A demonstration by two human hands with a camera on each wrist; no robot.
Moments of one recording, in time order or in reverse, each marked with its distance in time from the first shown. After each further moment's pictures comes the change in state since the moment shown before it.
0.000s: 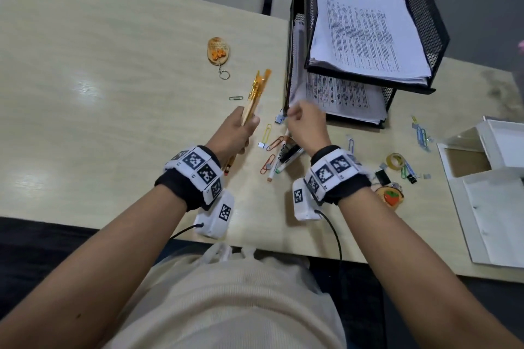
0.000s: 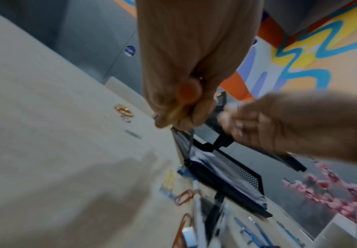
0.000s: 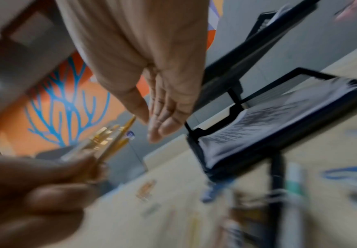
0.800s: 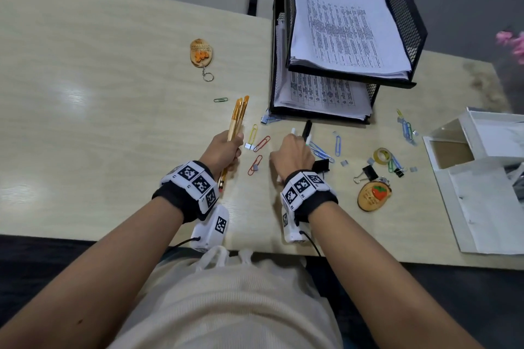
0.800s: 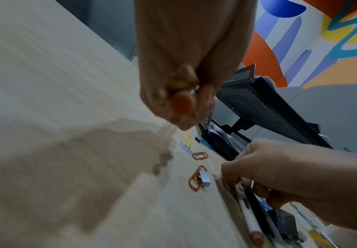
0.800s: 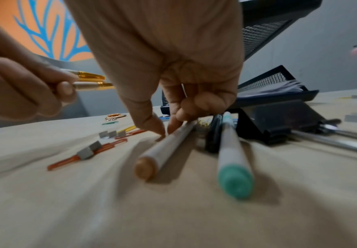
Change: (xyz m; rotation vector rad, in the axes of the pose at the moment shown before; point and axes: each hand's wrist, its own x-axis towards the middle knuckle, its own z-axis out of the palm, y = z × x) left_hand 0.006 -0.024 0.019 -0.115 0.040 -0.219; right_hand -0.026 0.033 0.028 -0.447 -0.010 0.221
